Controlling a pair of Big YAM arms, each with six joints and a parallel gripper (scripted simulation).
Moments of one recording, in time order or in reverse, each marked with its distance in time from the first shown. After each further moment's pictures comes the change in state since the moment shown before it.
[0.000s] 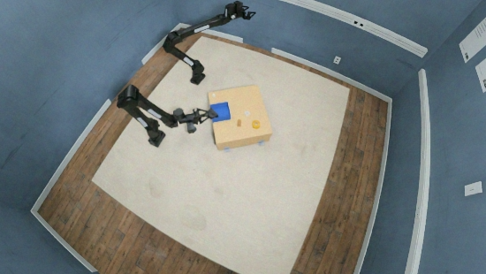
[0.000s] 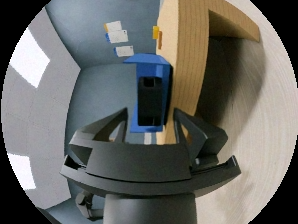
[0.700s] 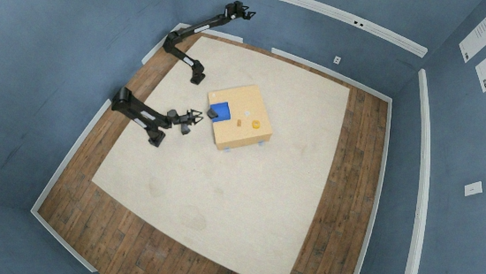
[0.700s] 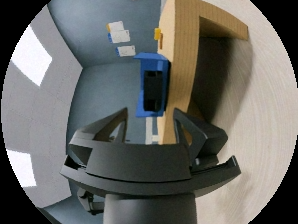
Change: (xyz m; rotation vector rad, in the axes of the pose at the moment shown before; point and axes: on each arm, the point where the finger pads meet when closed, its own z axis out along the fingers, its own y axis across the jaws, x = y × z) left arm 0.000 0.000 0.000 0.000 0.000 0.000; right arm -0.001 0.003 -0.040 -0.011 0.000 0.000
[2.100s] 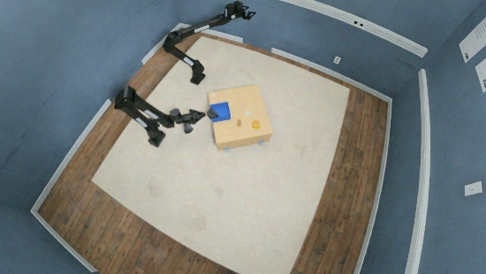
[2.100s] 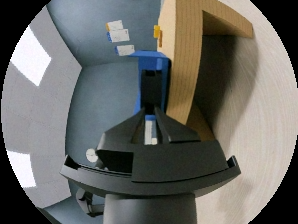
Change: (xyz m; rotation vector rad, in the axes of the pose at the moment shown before) left arm 0.000 0.000 0.000 0.000 0.000 0.000; right arm 0.005 -0.002 0.018 0.001 0.006 0.000
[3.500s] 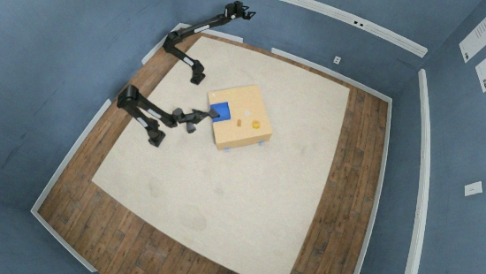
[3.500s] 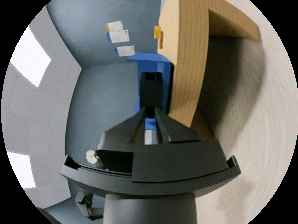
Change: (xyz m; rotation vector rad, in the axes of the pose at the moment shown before) left arm 0.000 0.000 0.000 0.000 0.000 0.000; right arm -0.003 0.000 0.019 -0.001 -0.007 0.000
